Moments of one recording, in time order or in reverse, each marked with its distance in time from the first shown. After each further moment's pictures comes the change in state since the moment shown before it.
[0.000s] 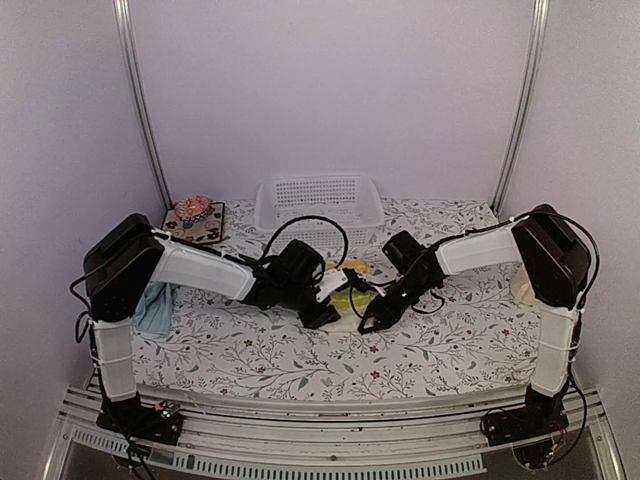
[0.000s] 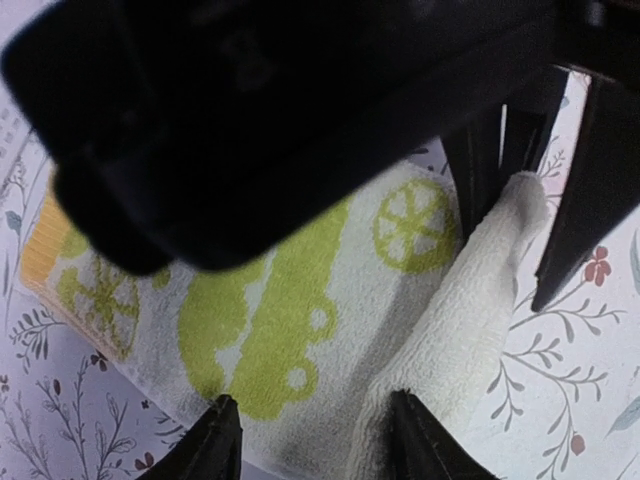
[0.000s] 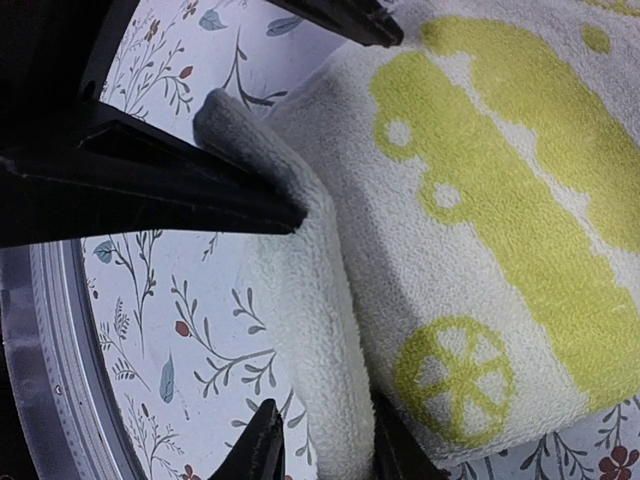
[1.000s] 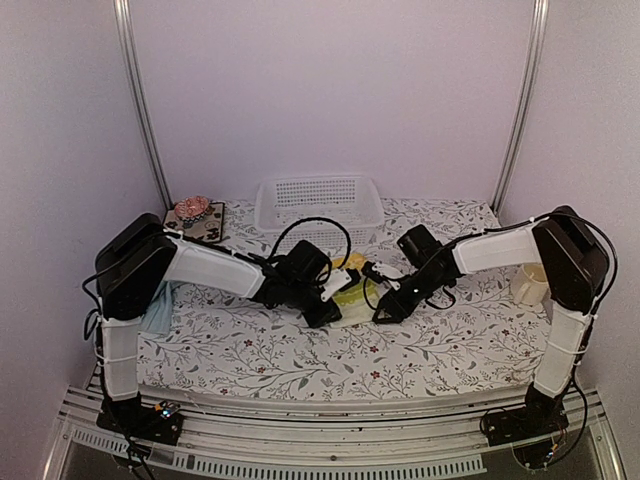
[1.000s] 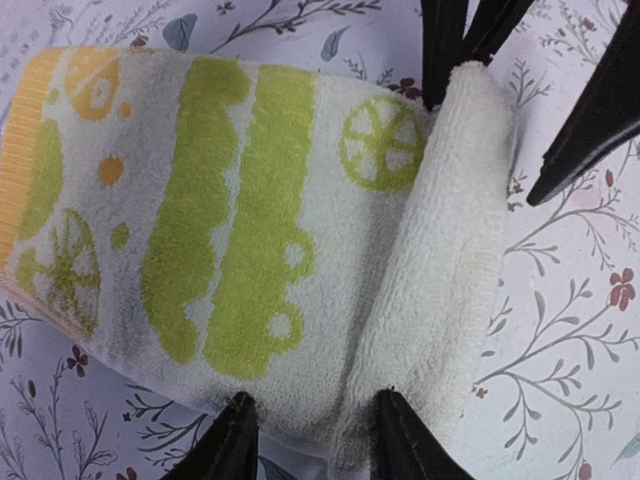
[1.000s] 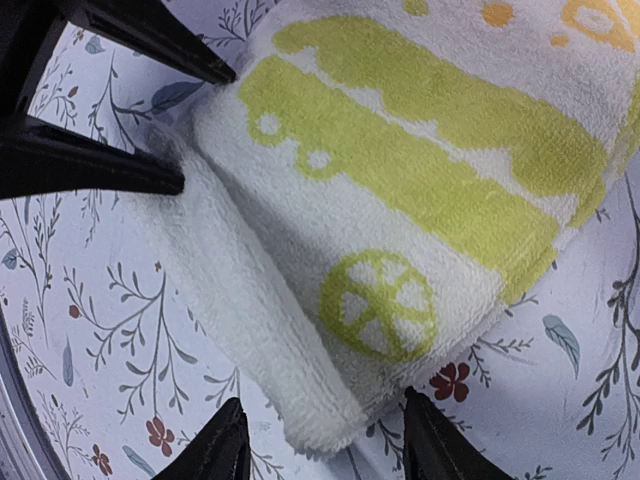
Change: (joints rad) left arm 0.006 0.070 0.076 -0.048 -0.006 -0.052; right arm -0.047 -0.098 -0.069 0.054 0.201 -0.007
